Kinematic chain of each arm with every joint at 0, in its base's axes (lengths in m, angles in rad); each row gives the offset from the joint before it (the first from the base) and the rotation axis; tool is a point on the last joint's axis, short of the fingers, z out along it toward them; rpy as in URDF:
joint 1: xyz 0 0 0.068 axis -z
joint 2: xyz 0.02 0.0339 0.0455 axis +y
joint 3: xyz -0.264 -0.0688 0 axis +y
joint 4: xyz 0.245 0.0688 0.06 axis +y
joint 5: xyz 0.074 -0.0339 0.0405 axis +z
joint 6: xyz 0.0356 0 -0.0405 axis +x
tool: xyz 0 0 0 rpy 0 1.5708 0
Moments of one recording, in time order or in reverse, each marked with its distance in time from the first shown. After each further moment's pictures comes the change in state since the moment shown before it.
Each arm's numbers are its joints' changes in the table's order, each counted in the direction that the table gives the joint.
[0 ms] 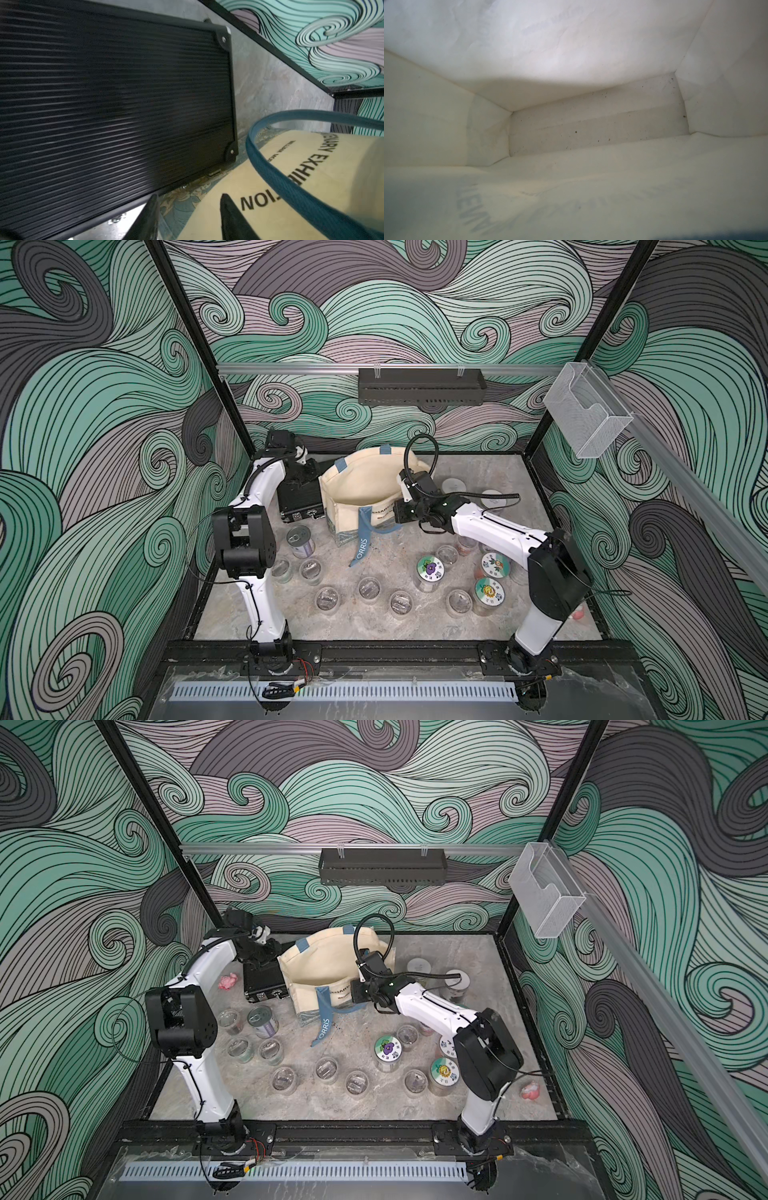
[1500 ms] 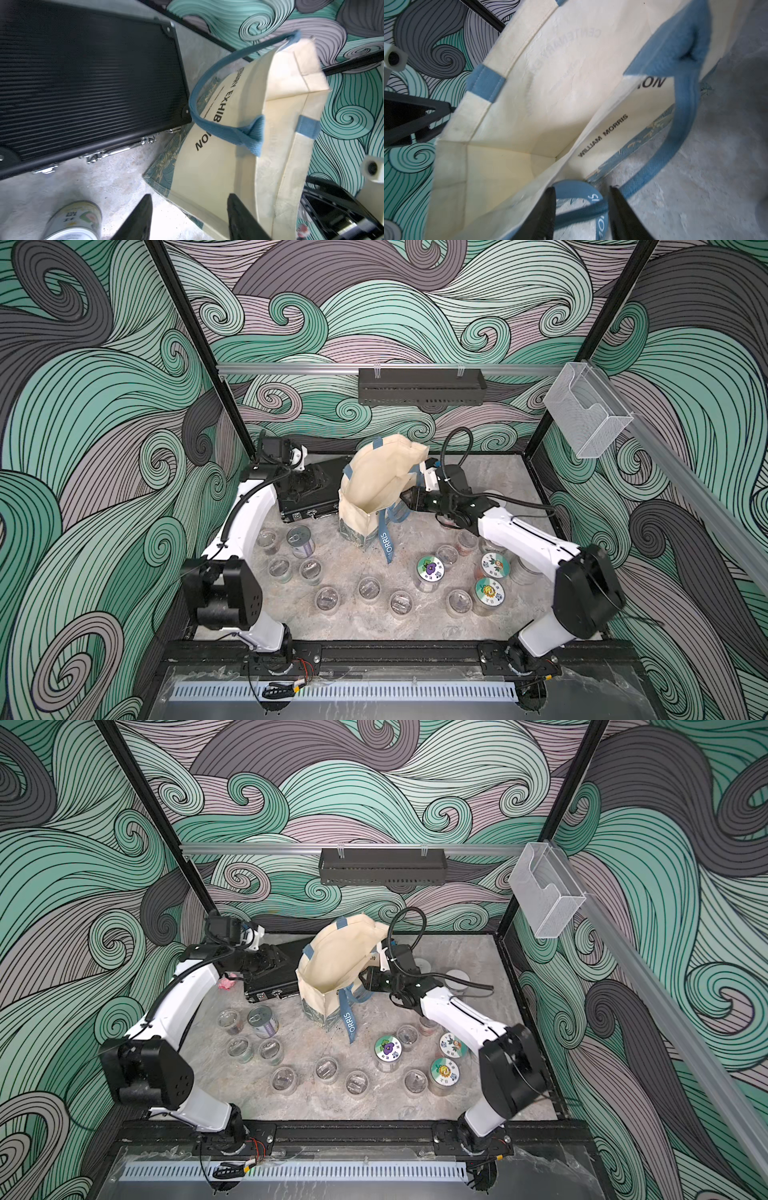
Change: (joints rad) left arm 0.027 -0.453 0.286 -0.064 -0.002 -0.031; right arm 0.121 -0.279 0.222 -0.146 0.185 0.126
